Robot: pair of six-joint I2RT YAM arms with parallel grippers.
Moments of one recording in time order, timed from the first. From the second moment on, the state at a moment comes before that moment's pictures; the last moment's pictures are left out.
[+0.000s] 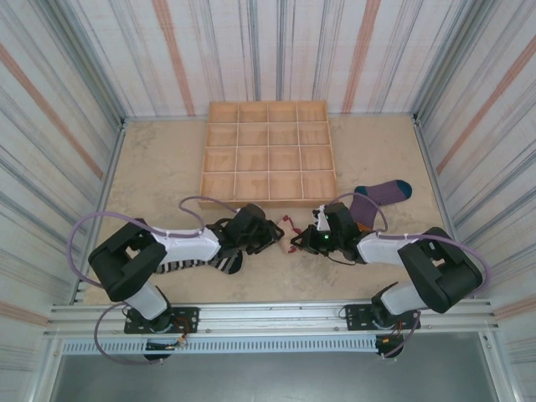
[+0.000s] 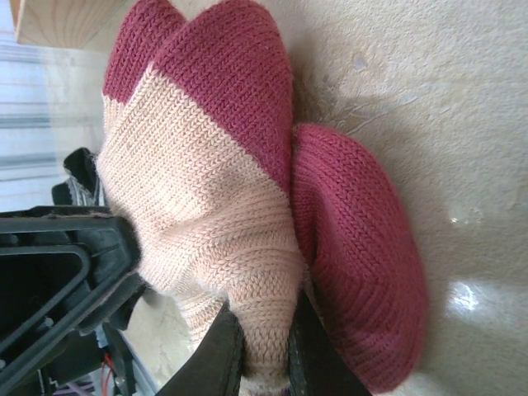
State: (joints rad) left arm -0.90 1.60 0.68 0.15 0.10 -1.22; right arm 0.55 1.43 0.38 0.25 -0.52 0.91
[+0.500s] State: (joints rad) left arm -0.92 1.70 0.75 0.20 0.11 -1.22; right arm 0.52 1.40 0.40 0.15 -0.53 0.88
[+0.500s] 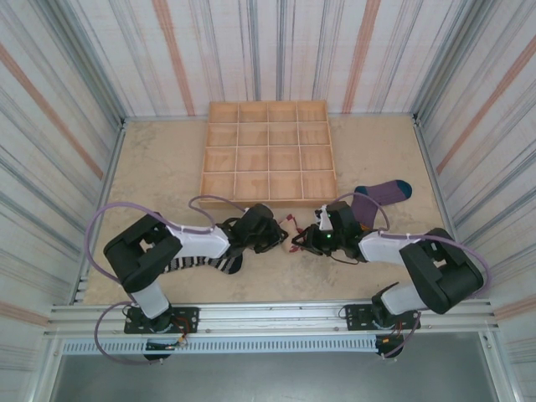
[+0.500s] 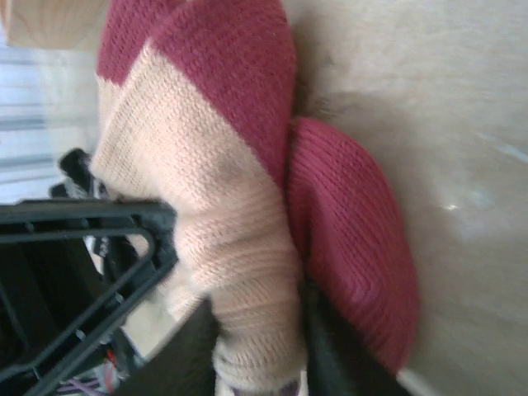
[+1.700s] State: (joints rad) left arm -0.89 1.77 0.87 0.09 0.22 -0.97; right arm 0.49 1.46 0.58 -0.09 -0.46 0.67
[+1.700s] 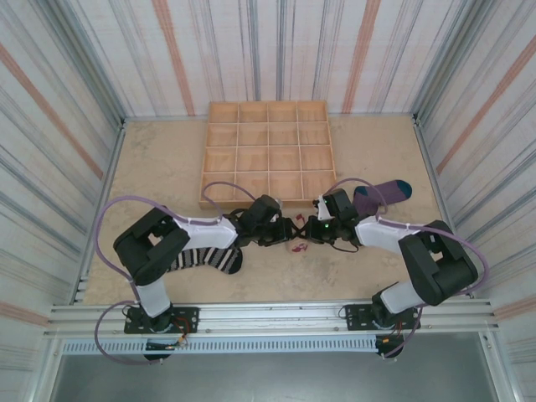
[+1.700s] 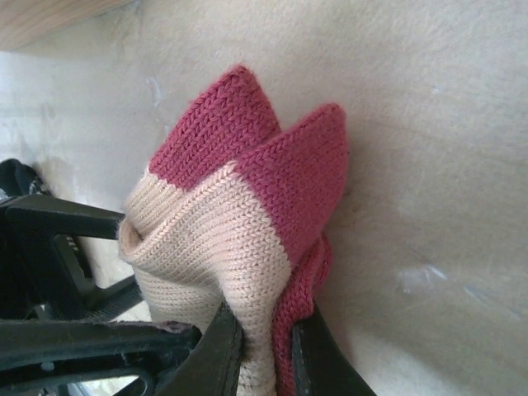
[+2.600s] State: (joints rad) left arm -0.77 1.27 0.77 -0.36 0.25 -0.83; right arm 0.29 1.67 1.12 -0.40 -0.24 0.38
